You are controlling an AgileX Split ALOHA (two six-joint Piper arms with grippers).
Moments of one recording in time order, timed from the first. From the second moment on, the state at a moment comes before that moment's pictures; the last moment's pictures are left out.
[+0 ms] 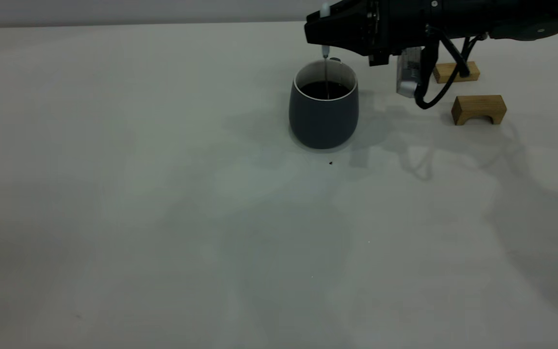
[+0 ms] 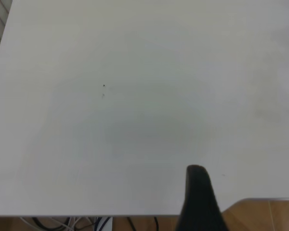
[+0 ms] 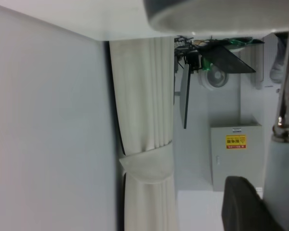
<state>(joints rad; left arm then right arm) 0.10 -0.02 -0.49 -0.06 1.13 0.07 0.13 2.57 -1.54 1.75 1.15 0.56</state>
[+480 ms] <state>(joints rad) 0.10 -0.02 -0.49 -0.06 1.13 0.07 0.12 2.57 -1.60 1.73 0.96 0.56</state>
